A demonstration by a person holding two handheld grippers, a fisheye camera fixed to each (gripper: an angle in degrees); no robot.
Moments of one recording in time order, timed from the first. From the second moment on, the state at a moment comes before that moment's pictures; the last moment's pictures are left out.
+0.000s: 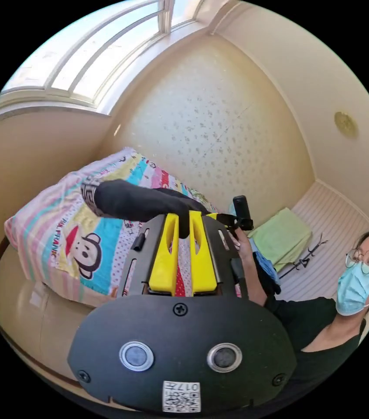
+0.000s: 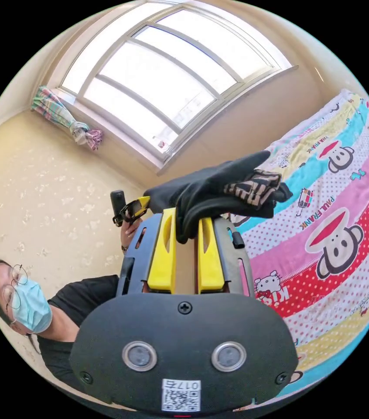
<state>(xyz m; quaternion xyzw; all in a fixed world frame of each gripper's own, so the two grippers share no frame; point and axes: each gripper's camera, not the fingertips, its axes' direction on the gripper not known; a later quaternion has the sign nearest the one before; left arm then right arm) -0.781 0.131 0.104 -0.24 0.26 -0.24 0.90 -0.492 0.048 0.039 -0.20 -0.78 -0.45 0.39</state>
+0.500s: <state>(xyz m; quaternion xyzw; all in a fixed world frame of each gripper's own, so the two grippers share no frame) -0.747 0.457 0.091 -0.42 0.19 -0.46 0.76 -0.478 0.289 0.188 -0.36 -0.67 -0.44 0.48</state>
